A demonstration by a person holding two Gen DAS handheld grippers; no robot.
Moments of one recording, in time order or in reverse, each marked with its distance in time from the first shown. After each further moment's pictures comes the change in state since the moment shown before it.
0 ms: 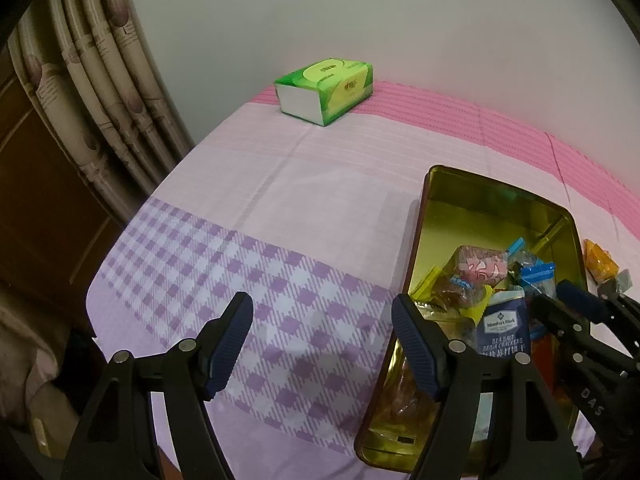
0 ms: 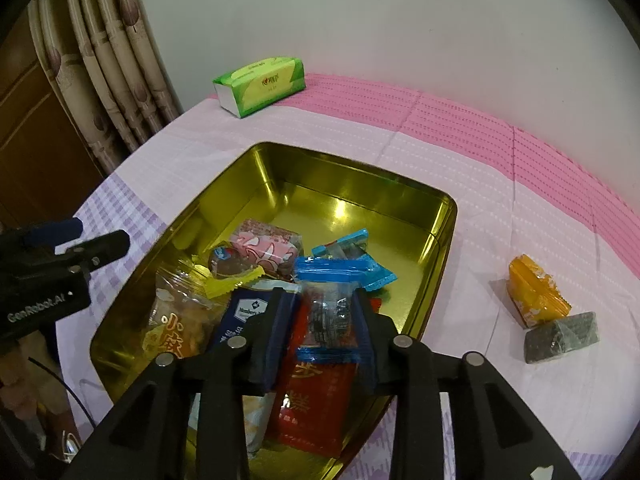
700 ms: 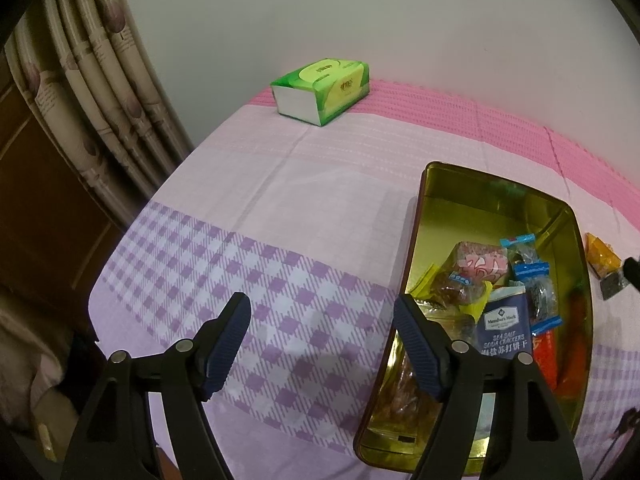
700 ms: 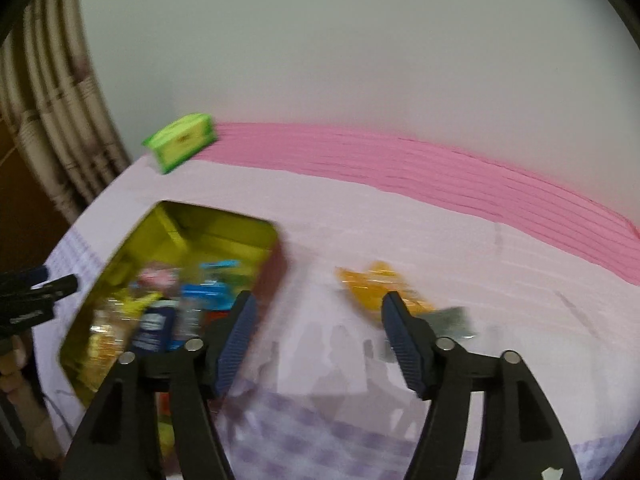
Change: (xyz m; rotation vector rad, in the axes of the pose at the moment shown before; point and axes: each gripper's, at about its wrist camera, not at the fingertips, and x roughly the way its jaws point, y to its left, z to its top) left arm -0.001 -0.003 -0.001 0.006 -0.004 0.004; right arm -0.055 -0.101 -0.015 0.148 -0.121 -0.159
